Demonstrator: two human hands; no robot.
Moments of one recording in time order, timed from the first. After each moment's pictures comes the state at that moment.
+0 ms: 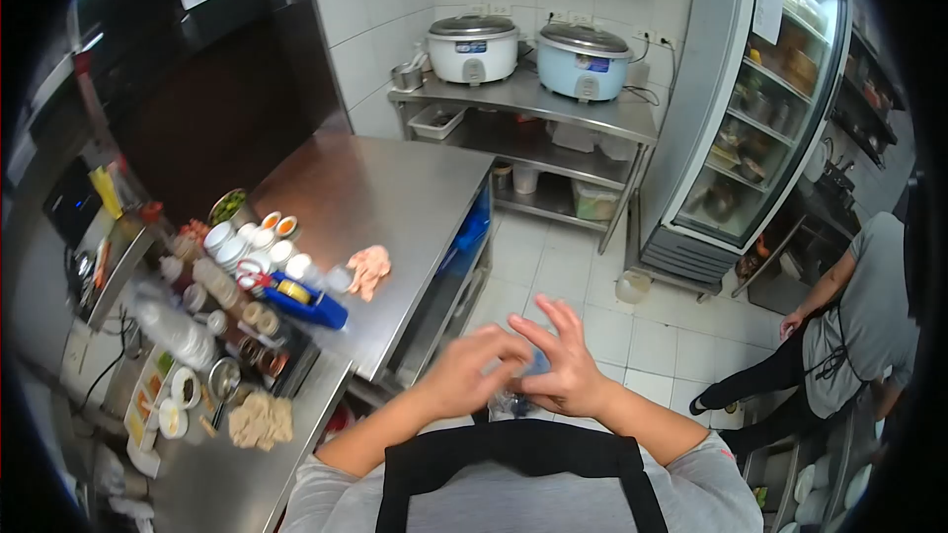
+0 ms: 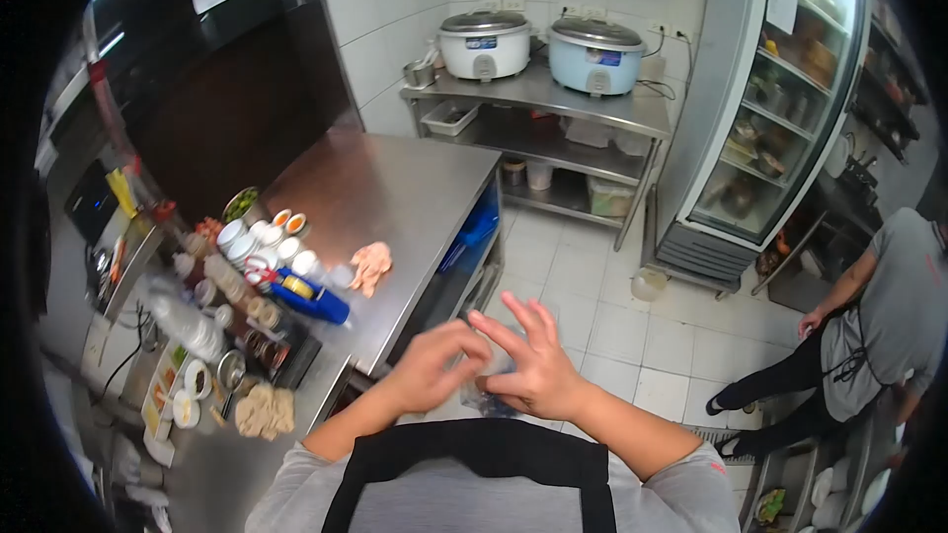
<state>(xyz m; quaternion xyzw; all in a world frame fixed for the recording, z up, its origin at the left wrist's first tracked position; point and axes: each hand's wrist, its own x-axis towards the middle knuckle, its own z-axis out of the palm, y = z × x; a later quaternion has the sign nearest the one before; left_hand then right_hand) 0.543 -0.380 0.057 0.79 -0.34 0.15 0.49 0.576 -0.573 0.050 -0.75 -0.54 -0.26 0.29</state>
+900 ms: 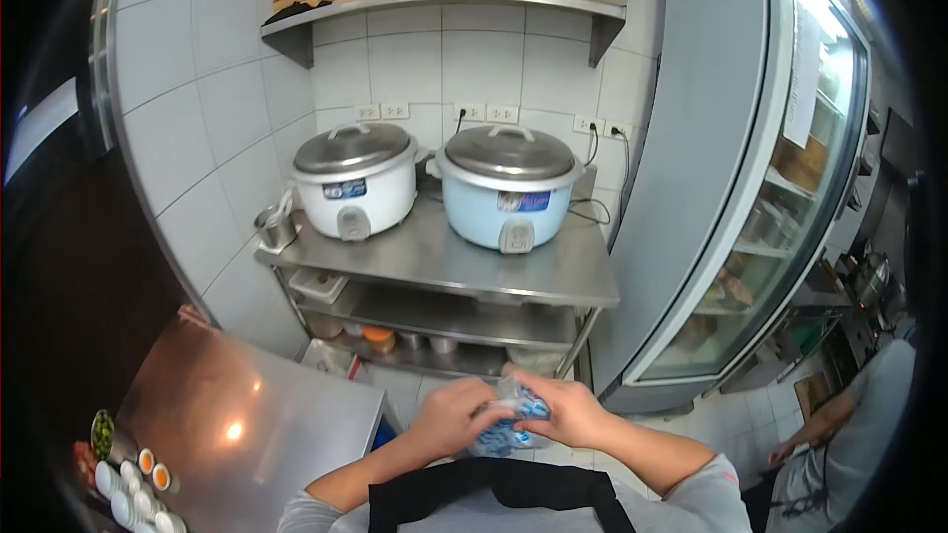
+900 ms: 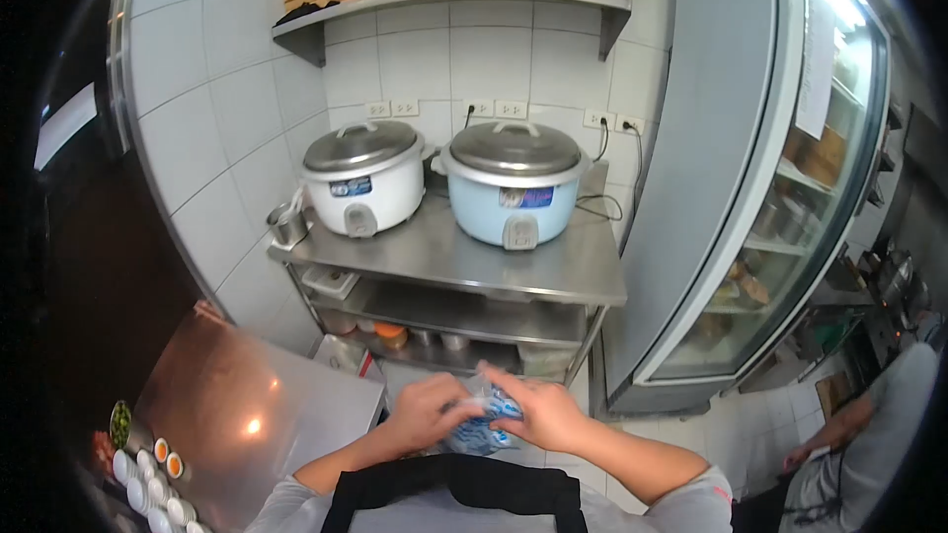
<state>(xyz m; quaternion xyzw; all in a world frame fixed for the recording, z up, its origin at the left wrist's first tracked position) 1.163 -0.453 0.051 0.82 -0.37 0.14 0.41 1.155 -0.672 0.074 -0.89 -0.34 -0.09 0.29</state>
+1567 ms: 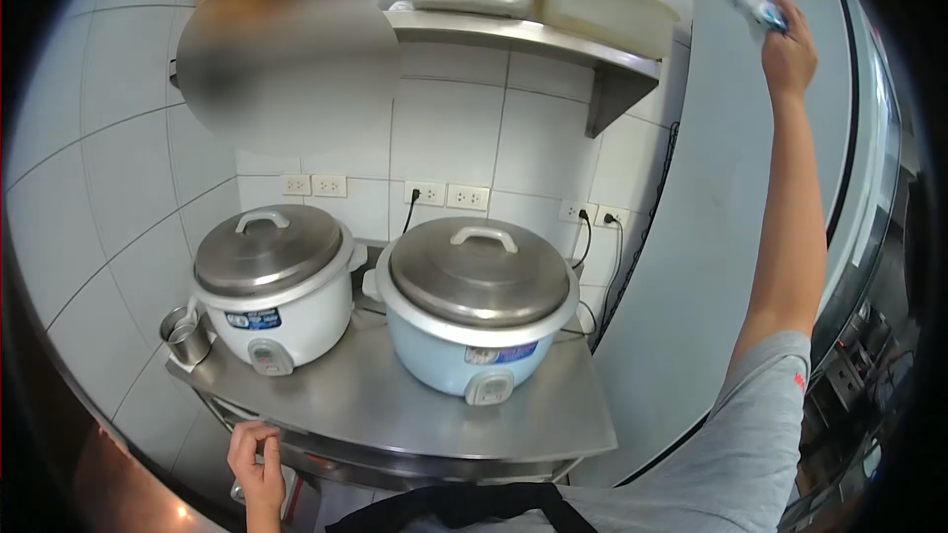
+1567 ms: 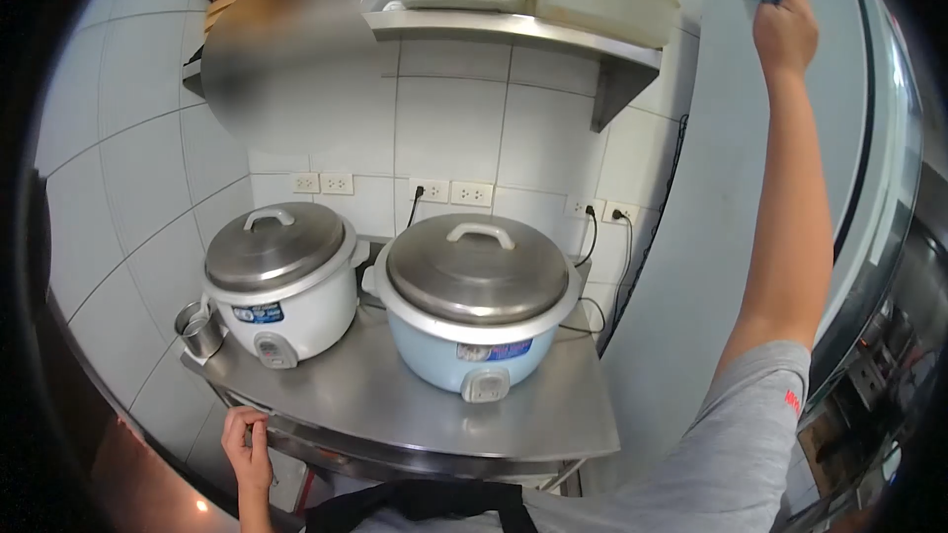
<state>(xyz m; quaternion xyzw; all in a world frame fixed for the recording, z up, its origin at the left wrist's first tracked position) 1.473 -0.318 0.049 0.79 -0.05 0.45 0.41 1.581 -0.868 0.533 -0.51 -0.10 -0.85 -0.05</state>
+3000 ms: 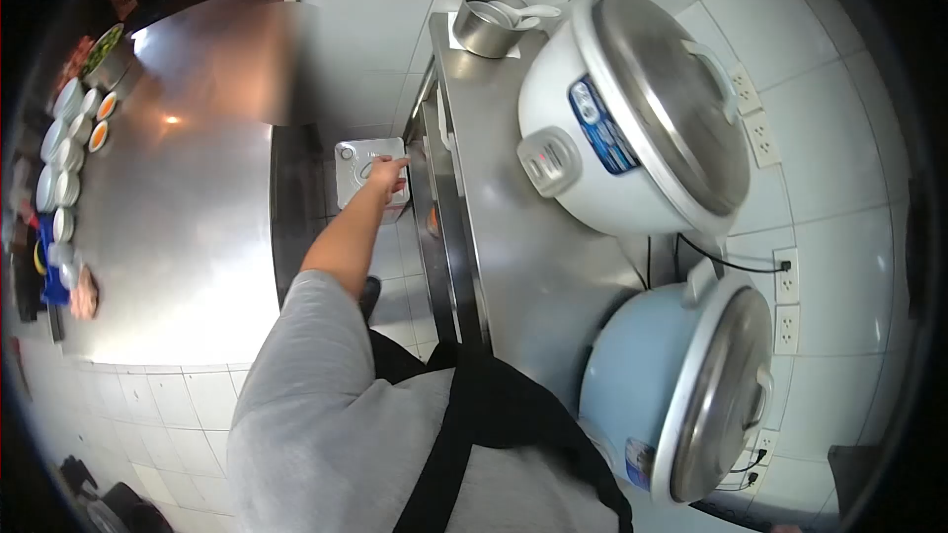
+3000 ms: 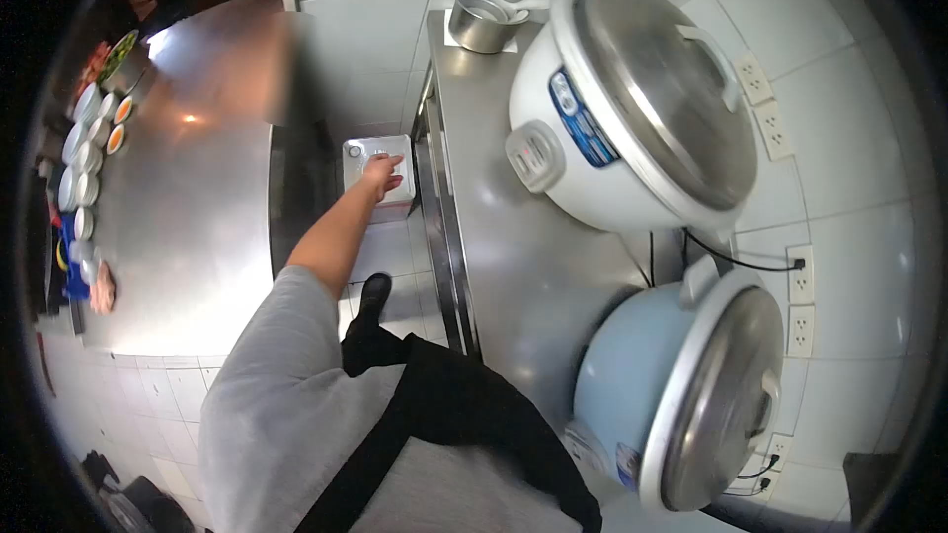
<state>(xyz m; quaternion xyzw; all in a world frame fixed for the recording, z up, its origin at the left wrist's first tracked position) 1.609 -0.098 -0.318 0.31 0.58 0.24 0.72 1.686 -0.637 0.273 -0.59 -0.70 -0.40 0.00</state>
